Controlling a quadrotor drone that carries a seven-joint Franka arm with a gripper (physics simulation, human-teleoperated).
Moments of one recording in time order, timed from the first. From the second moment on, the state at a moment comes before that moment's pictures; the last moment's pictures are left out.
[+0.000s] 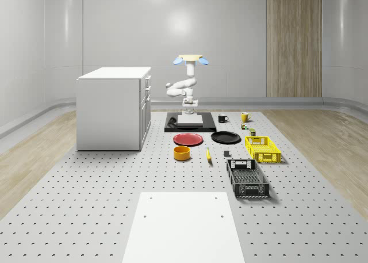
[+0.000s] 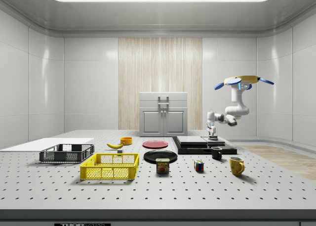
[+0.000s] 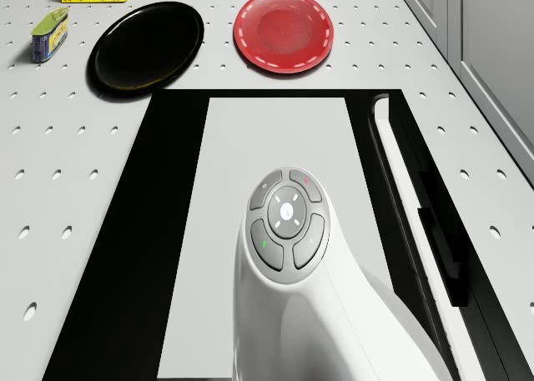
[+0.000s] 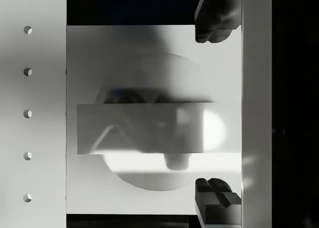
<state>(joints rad) -1.03 -1.27 1.19 -2.86 -2.02 1.39 1.55</state>
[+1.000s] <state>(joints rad) -1.12 -1.31 1.19 -2.79 -2.02 1.45 1.58</state>
